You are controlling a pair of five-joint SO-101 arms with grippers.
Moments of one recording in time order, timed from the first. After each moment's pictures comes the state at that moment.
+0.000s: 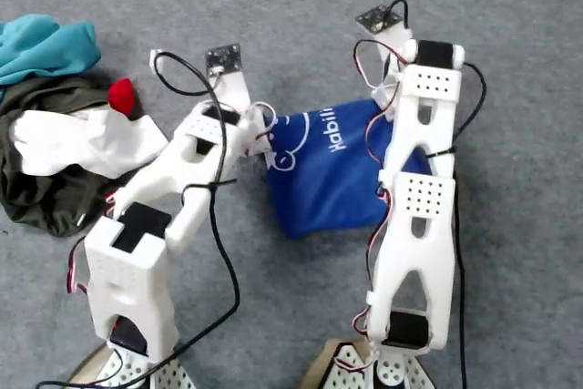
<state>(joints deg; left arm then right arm) 15.0 21.8 8.9 39.5 19.1 5.0 74.4 -89.8 99.2 30.5</state>
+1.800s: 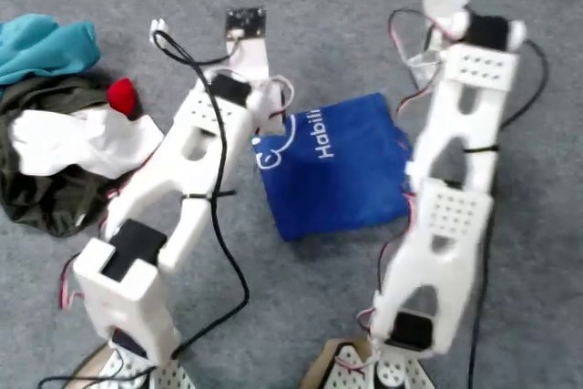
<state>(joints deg) 19.5 13.5 0.4 55.7 13.5 11.1 43.1 -64.6 101.2 24.6</state>
